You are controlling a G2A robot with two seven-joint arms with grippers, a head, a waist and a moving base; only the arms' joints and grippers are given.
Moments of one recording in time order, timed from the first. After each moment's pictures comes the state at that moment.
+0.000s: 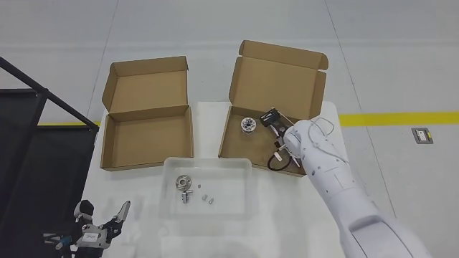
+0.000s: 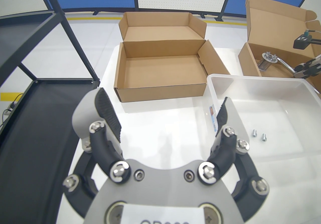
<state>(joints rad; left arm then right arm) 1.91 -1.23 -1.79 -1.90 1.17 -0.11 0.32 -0.28 -1.57 1.09 -0.41 -1.49 -0.25 0.75</state>
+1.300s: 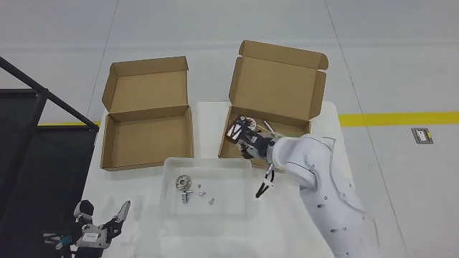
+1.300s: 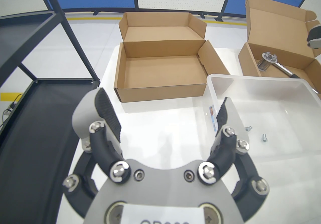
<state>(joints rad) 1.91 -1.23 -1.79 -1.90 1.17 -0.11 0.32 -0.77 -1.48 1.14 -1.59 -1.30 -0.63 0.94</state>
